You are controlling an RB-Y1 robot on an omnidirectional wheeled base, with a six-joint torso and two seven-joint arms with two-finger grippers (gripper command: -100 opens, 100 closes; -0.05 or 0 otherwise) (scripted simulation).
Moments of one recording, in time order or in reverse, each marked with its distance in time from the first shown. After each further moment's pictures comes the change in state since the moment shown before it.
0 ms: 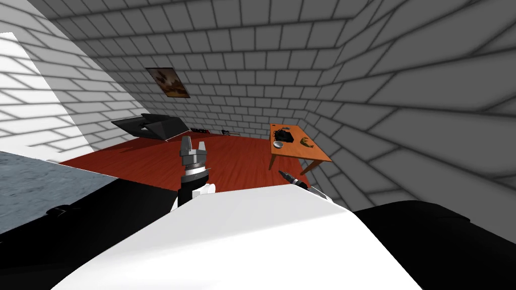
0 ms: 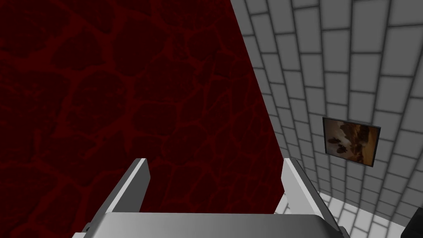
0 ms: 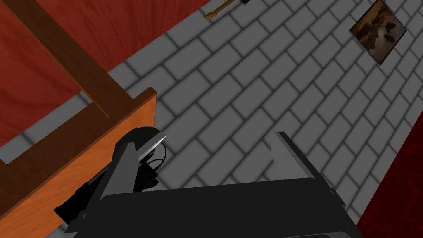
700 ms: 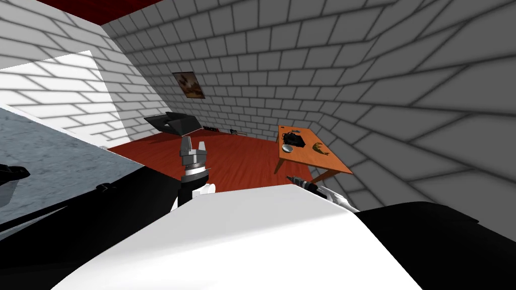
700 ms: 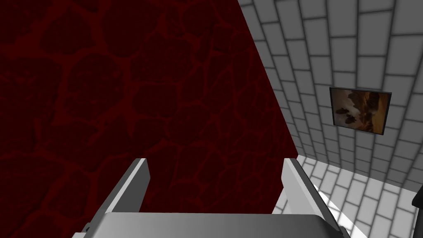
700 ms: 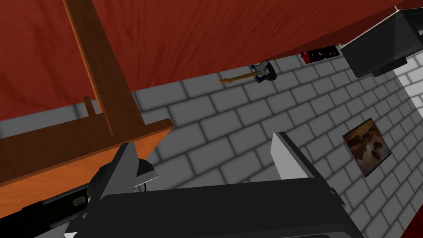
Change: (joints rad) left arm 0.000 0.000 0.000 0.000 0.000 0.000 0.000; right arm -0.066 -0.163 0.088 0.209 0.094 0.011 0.045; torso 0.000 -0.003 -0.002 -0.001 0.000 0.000
